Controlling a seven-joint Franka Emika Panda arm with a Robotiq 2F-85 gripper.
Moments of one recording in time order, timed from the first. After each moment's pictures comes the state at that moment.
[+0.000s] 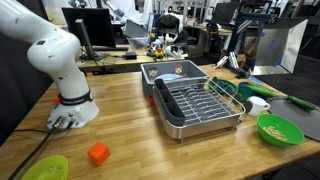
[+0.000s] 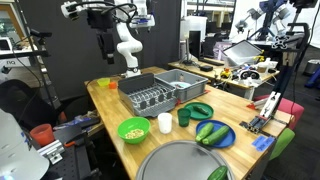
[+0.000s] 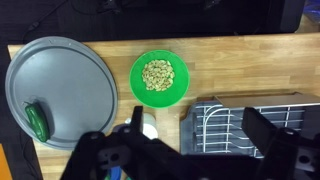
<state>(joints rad) 0.00 -0.61 0.00 -2.50 0.02 1.86 0.02</state>
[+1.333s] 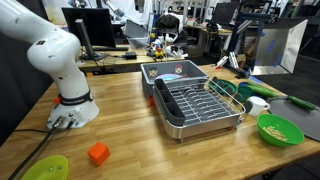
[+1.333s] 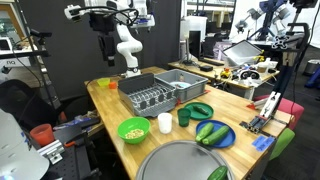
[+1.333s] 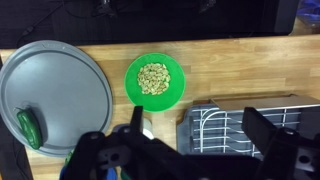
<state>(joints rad) 0.00 -0.58 0.00 -2.49 0.04 1.86 0.02</state>
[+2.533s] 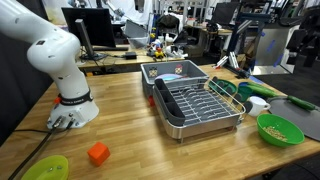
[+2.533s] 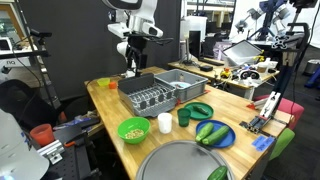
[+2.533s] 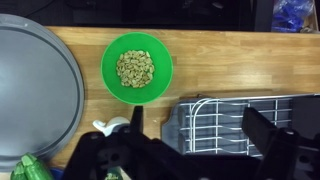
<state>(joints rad) 0.00 -0.10 -0.06 -2.18 0.16 1.84 -0.14</state>
